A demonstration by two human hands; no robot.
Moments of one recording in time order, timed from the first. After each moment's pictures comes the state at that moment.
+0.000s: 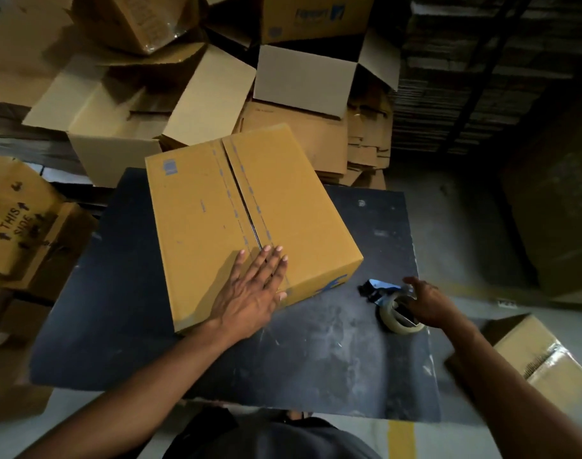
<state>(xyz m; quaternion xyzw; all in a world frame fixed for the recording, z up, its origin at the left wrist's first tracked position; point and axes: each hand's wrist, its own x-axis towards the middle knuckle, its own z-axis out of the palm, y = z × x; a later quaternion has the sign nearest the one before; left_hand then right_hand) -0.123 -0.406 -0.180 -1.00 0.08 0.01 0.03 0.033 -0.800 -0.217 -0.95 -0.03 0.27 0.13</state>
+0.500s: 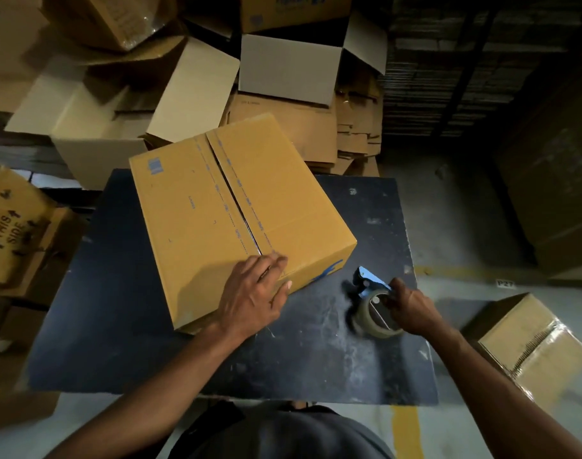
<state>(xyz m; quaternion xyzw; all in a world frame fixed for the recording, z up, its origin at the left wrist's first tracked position) -0.124 -0.437 -0.162 -0.97 0.08 -0.18 -0.14 -0.017 -0.784 -0.219 -0.96 -0.10 0.24 0.14</state>
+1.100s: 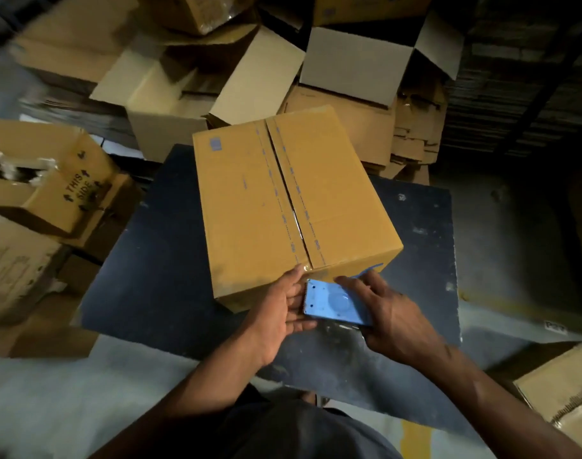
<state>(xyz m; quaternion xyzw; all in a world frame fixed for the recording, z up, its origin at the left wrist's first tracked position) -0.176 -0.471 -0.077 -0.48 -0.42 0.13 -0.76 -0.080 -0.673 -0.107 -0.87 -0.43 0.15 0.17</state>
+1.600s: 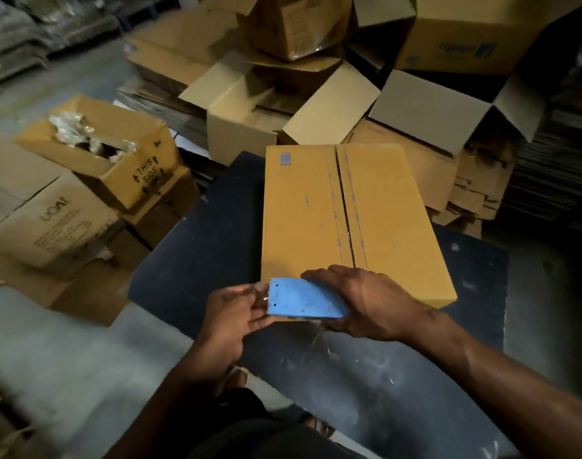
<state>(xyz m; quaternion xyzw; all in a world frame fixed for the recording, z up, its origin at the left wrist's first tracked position) -0.240 -0.381 -0.066 -0.44 -0.54 -0.13 -0.70 -0.060 -0.537 -0.036 -0.75 -0.63 0.18 0.09</state>
